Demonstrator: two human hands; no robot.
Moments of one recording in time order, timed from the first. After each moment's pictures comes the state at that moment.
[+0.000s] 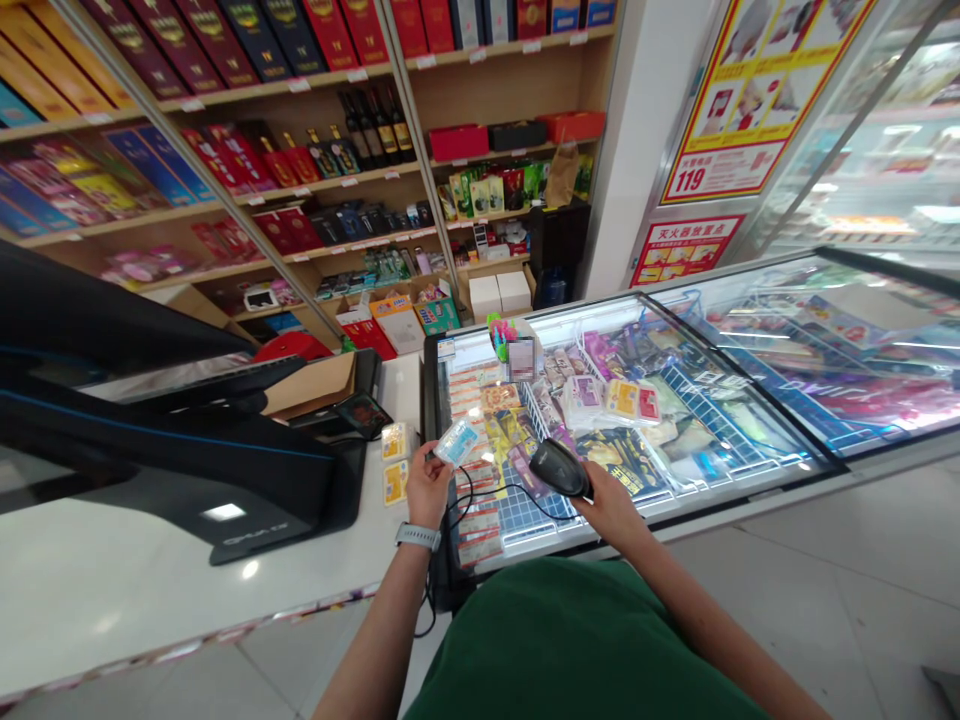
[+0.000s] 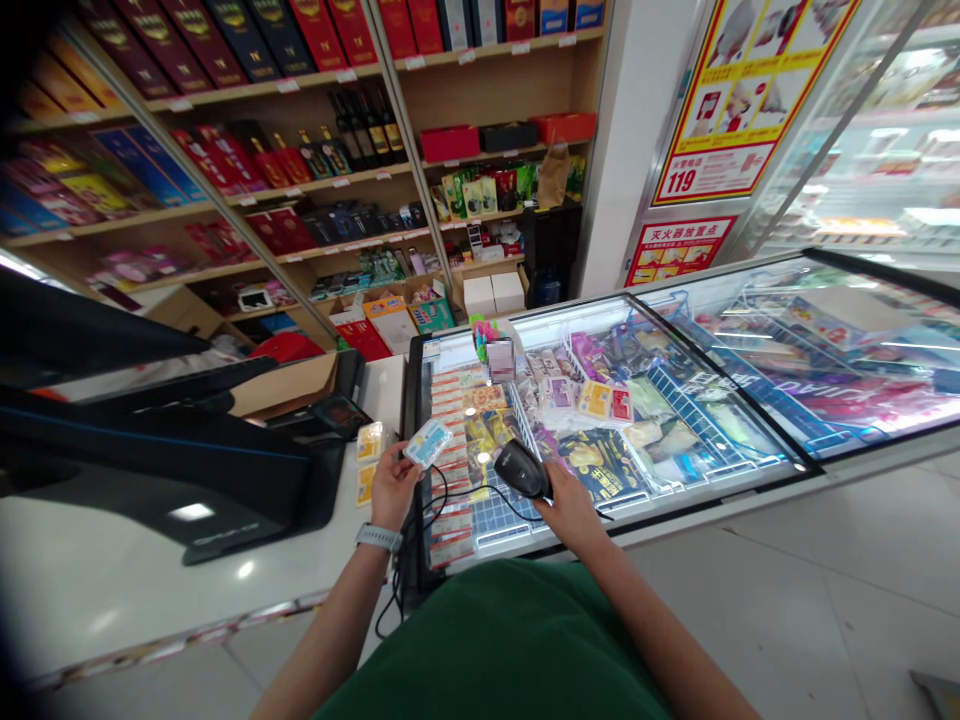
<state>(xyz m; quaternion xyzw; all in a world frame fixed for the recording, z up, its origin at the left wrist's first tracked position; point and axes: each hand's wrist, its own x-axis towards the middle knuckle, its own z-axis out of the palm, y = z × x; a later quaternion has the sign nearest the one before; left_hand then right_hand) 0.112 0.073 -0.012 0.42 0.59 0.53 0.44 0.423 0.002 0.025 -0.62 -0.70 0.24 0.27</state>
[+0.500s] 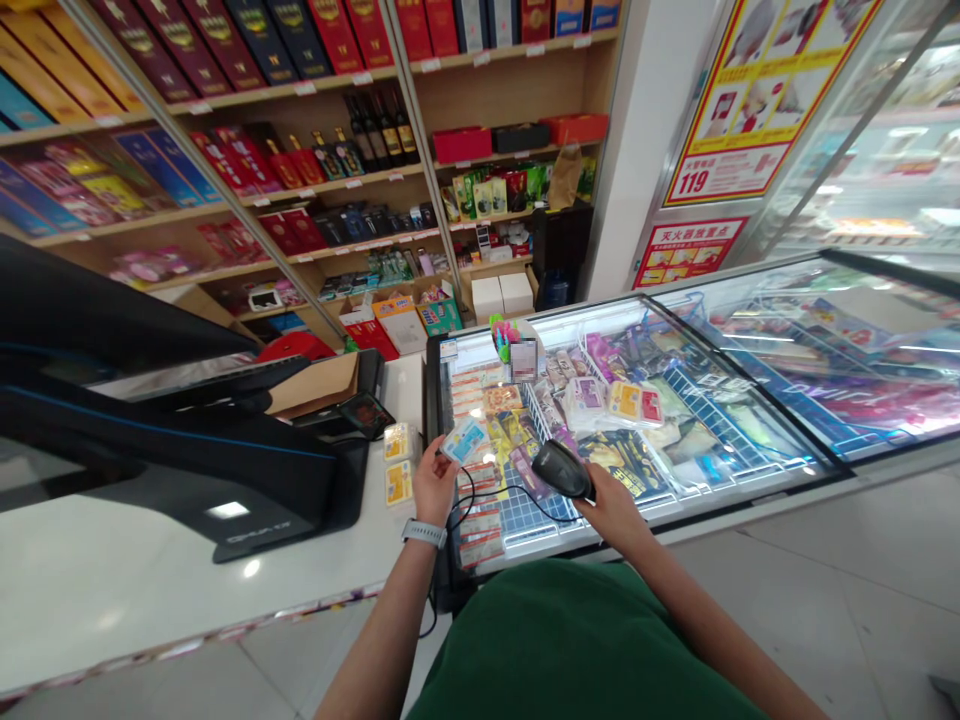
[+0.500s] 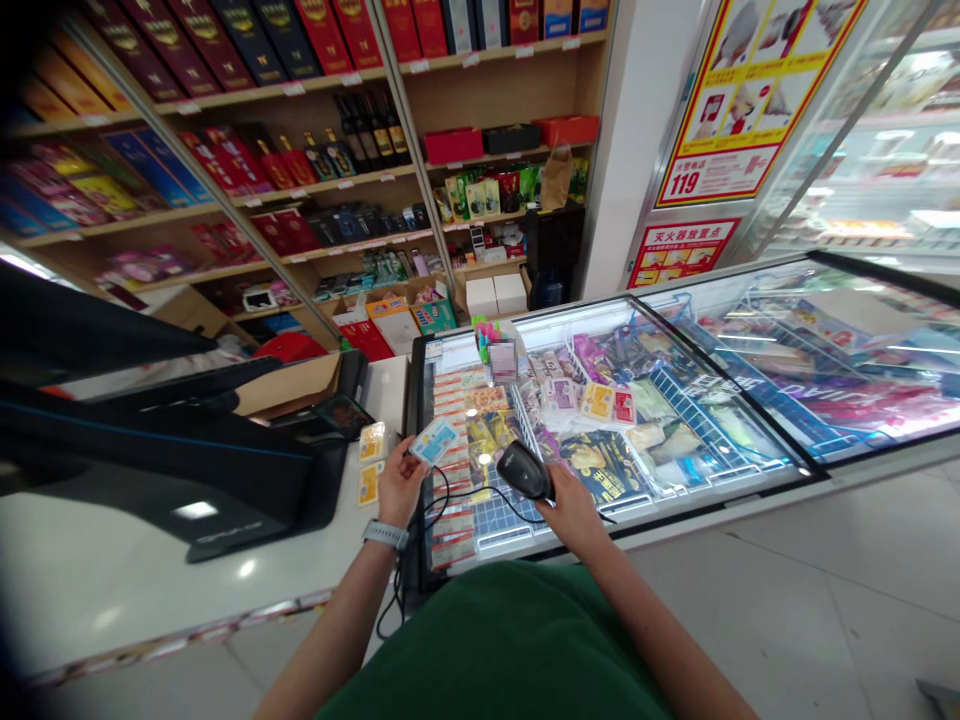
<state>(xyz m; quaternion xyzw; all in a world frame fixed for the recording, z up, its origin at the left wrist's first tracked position) 0.118 0.077 -0.014 0.45 0.58 0.53 0.42 0.422 0.002 0.026 -0.62 -0.69 0.23 0.27</state>
